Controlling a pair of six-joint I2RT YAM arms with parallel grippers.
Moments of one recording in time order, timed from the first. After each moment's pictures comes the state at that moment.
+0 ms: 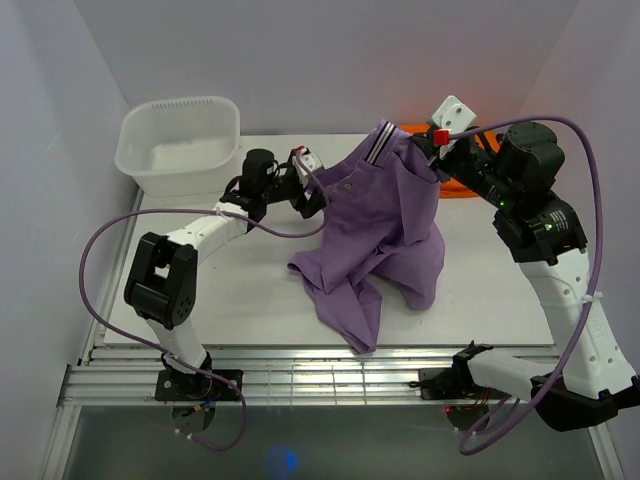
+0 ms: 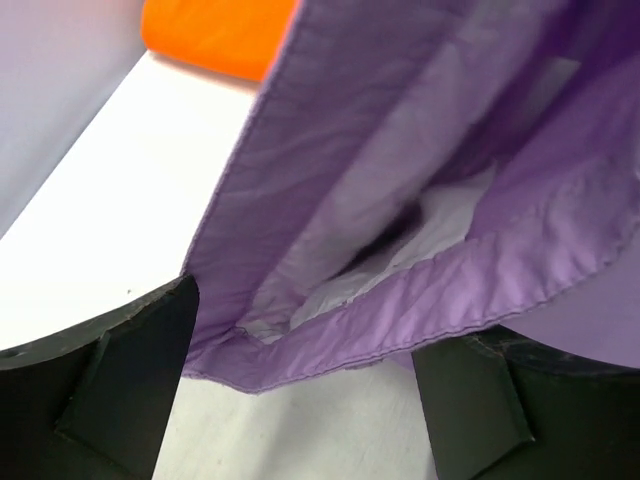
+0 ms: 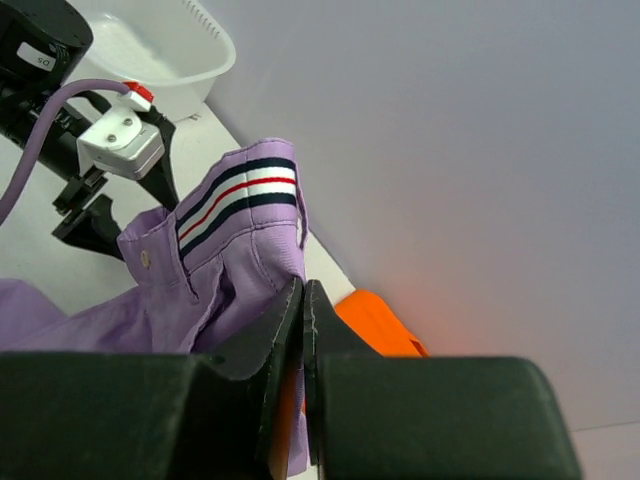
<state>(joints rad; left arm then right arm) -0.42 1.73 1.20 0.21 0.63 0.39 0.42 1.13 1.60 -0.50 -0.33 -0.55</state>
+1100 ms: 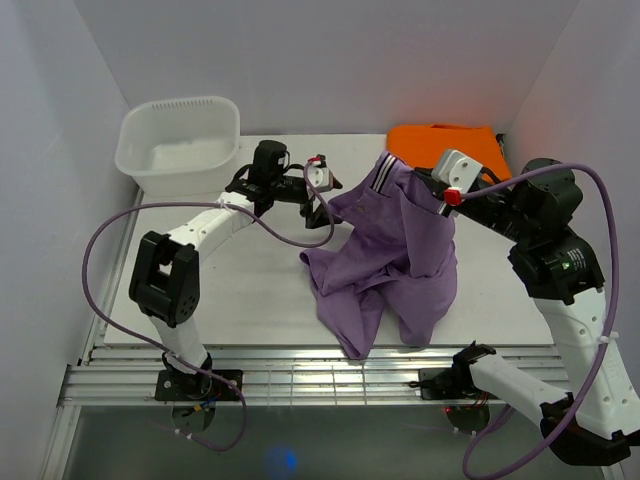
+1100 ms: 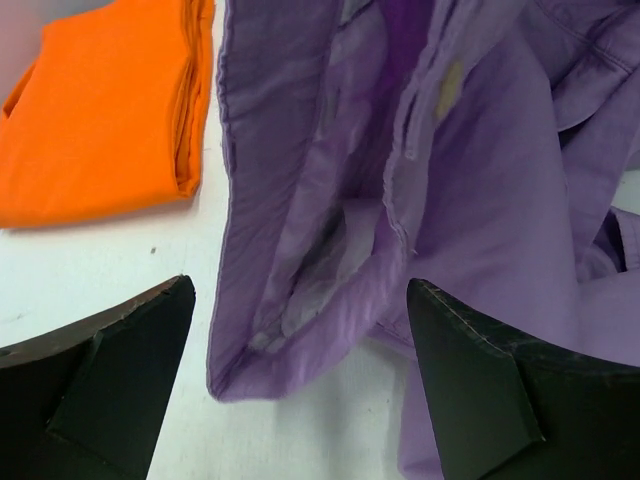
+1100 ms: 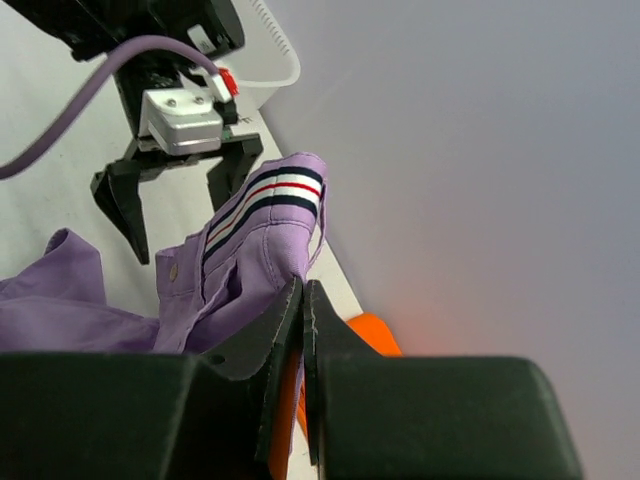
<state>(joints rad) -0.46 1.76 1.37 -0.08 1.01 0.69 0.41 0.94 1.44 -0.53 -0.50 -0.70</state>
